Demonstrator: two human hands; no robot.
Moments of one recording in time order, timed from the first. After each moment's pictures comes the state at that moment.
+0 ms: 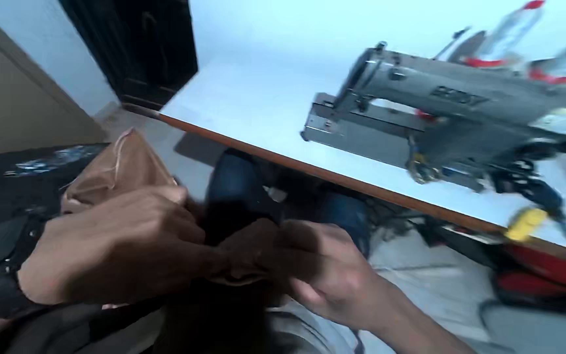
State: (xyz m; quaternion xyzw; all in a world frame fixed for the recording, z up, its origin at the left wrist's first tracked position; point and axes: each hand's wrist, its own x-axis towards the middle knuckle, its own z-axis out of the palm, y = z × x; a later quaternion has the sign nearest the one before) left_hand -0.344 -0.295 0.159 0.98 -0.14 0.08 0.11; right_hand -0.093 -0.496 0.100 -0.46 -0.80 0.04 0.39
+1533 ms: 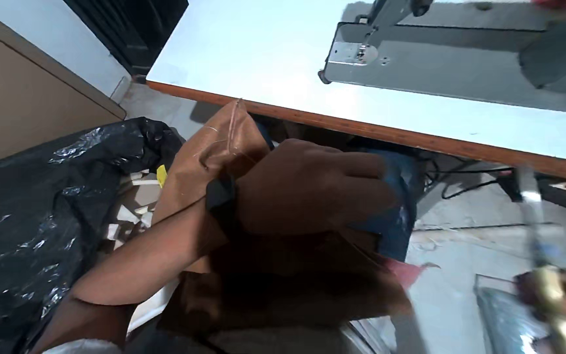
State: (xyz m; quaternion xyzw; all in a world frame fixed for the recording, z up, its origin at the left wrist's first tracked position) left_hand -0.142 -0.359 0.098 0.94 -0.15 0.21 0.21; right_hand 0.093 -0.734 0.024 -0.66 -0.49 0.37 0.44
